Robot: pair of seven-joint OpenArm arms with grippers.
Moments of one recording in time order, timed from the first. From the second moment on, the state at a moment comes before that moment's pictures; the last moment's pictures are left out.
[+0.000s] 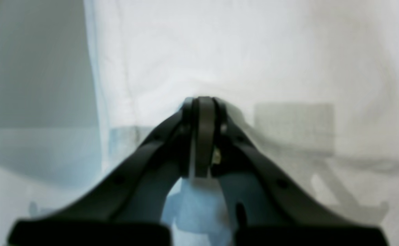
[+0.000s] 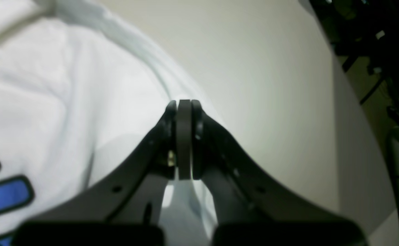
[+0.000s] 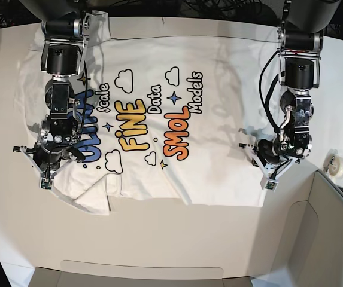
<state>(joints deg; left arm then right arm) -23.3 -17.2 2.3 59.8 -15.0 -18.6 45.3 18.8 5.3 9.5 67.3 -21.2 -10.1 -34.0</state>
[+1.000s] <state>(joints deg) -28.2 -18.0 2.5 50.4 -15.4 -15.7 38.8 33.1 7.0 15.4 40.1 -22.5 -10.9 -22.6</state>
